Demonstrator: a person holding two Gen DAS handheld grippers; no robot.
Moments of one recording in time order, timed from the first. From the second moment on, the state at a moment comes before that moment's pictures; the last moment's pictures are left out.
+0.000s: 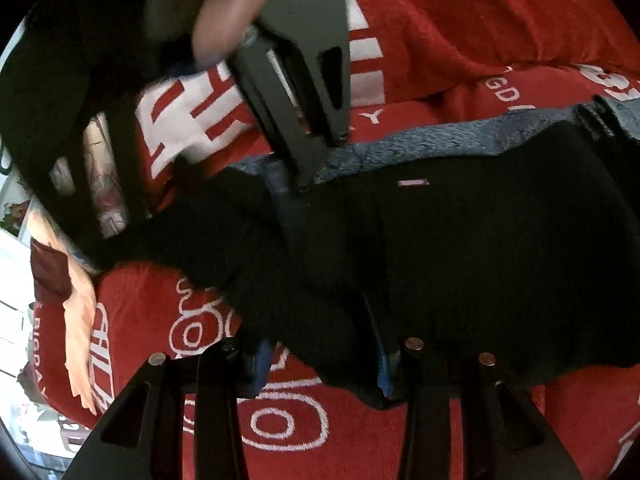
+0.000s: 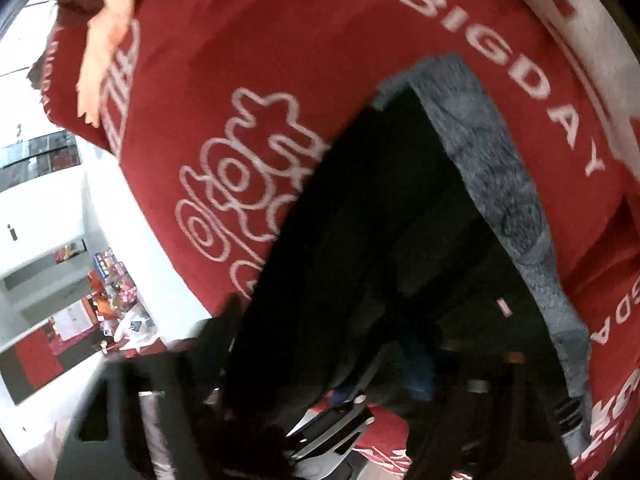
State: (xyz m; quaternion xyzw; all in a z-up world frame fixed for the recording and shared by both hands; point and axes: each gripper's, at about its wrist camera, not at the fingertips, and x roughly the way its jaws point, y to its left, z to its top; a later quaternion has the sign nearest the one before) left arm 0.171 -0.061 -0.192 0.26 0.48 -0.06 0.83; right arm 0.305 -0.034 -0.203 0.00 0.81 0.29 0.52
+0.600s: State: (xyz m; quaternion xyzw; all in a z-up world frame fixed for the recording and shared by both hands) left arm 0.137 -0.201 -0.047 0.19 0.40 -0.22 0.87; right arm 0.230 -0.301 -0.068 0.27 0.61 0.32 0.68
